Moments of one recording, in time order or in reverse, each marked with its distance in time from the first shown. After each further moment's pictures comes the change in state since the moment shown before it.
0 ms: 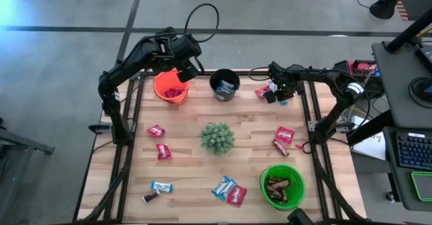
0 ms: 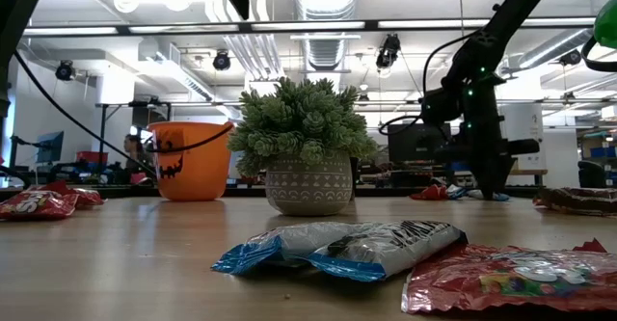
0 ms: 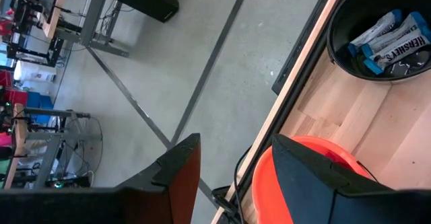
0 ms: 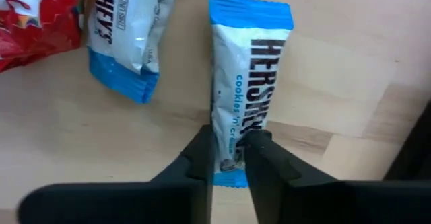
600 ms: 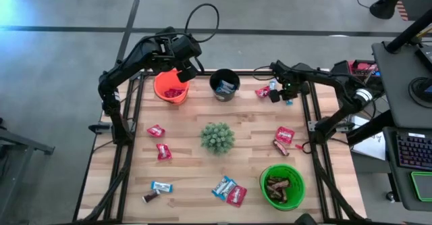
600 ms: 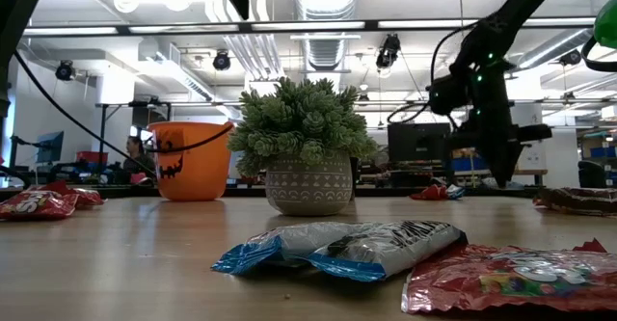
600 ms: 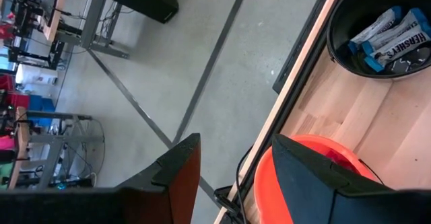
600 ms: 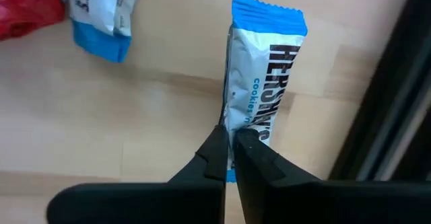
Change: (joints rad) left arm 0.000 0.000 0.000 0.000 0.000 0.018; right arm -0.001 -0.128 -0.005 -0.107 0.002 0.040
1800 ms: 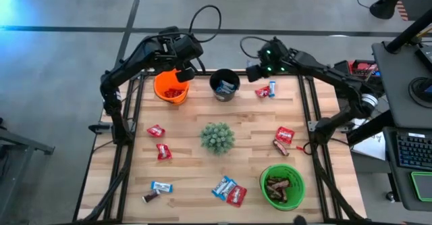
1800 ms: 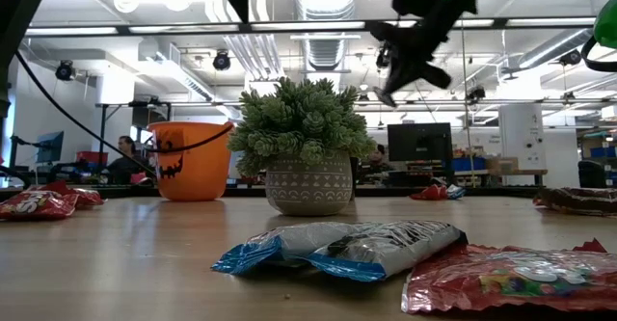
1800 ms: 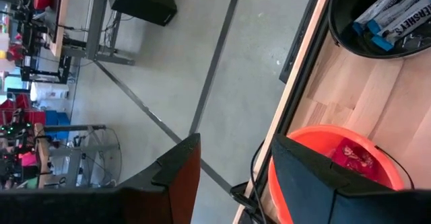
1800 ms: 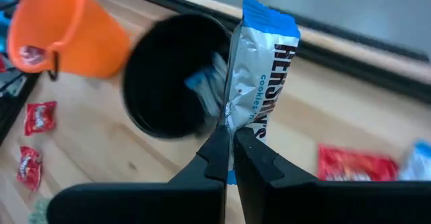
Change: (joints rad) left arm 0.011 0.014 0.000 0.000 -0.005 0.113; right arm 0.229 -0.086 0.406 0.250 -0.238 0.011
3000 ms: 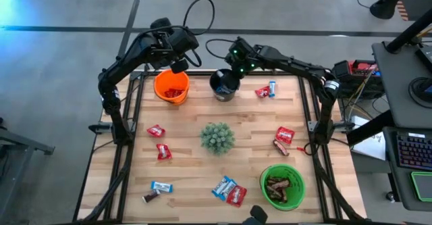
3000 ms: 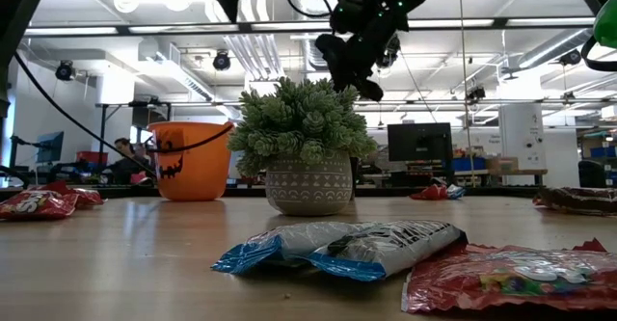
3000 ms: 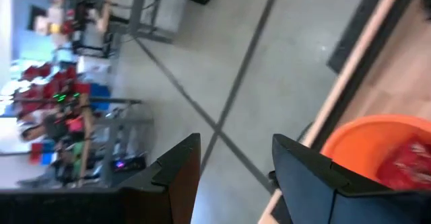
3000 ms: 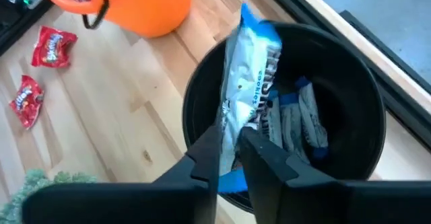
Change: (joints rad) left arm 0.061 -0.015 0.000 0.000 -0.143 0.021; right arm 0.114 0.425 0.435 -0.115 -0.101 -0.277
